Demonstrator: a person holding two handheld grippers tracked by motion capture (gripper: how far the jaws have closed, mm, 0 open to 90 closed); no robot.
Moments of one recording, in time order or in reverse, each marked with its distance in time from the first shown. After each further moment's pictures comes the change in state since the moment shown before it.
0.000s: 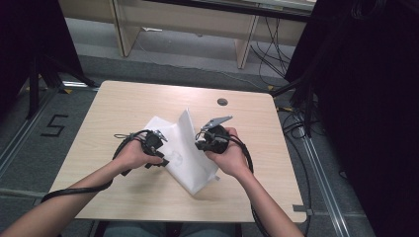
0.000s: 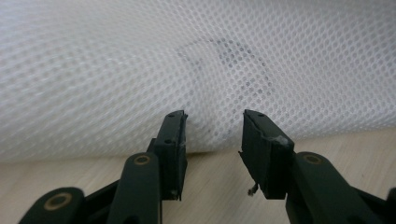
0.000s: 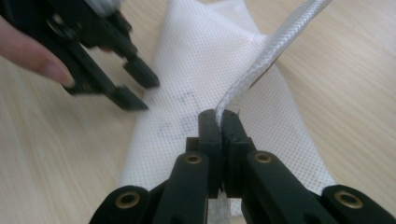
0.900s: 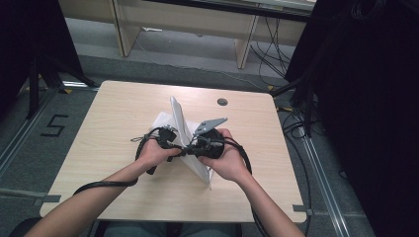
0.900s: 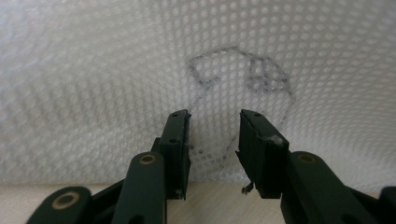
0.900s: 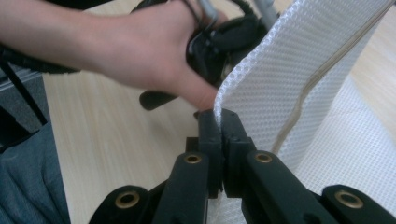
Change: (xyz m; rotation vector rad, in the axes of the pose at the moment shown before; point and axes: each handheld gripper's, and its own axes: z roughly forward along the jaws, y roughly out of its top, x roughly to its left) left arm 0.005 0.030 0.042 -0.228 -0.010 -0.238; right arm 0.033 0.012 -0.018 -0.046 0.126 -0.095
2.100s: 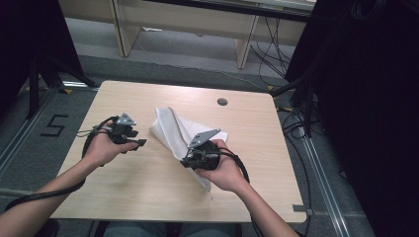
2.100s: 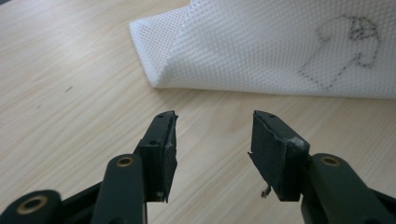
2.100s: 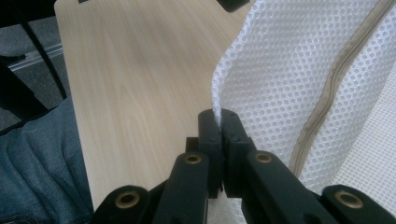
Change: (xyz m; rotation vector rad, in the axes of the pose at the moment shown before) left arm 0.052 -0.028 -0.127 -0.065 0.227 0.212; right arm 0.020 -0.015 0.010 0.066 0.062 -0.043
